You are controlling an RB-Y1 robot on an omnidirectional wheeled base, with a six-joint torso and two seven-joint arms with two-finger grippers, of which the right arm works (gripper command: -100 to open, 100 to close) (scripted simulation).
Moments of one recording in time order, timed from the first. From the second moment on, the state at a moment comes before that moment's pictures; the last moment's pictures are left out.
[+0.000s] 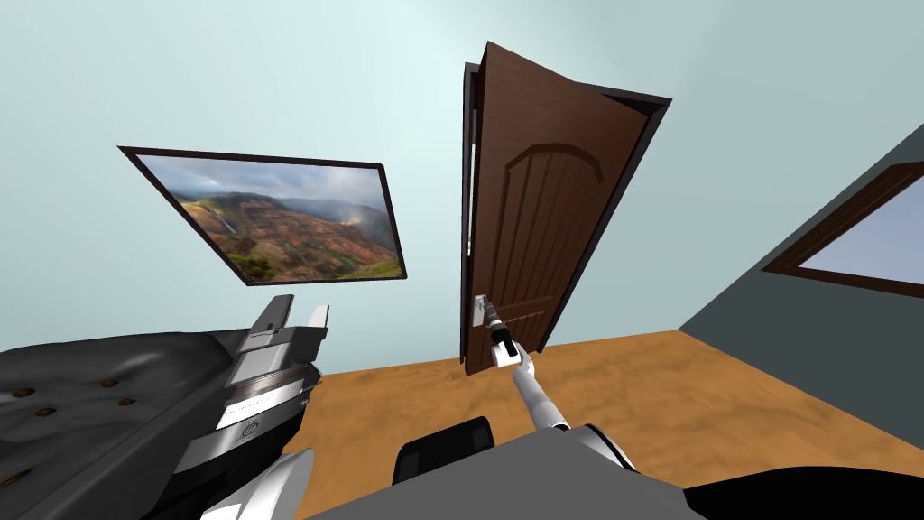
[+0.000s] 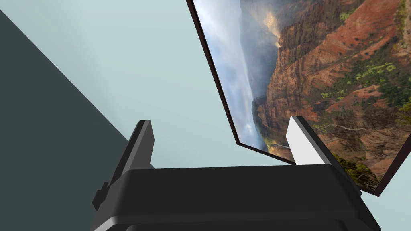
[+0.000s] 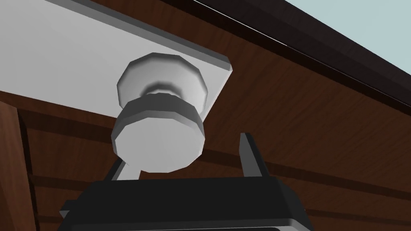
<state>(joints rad) -0.22 -0.10 -0.09 -1.03 0.02 -0.49 0.35</state>
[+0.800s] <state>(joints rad) -0.18 -0.11 -0.05 -1.09 -0.15 -0.48 0.24</state>
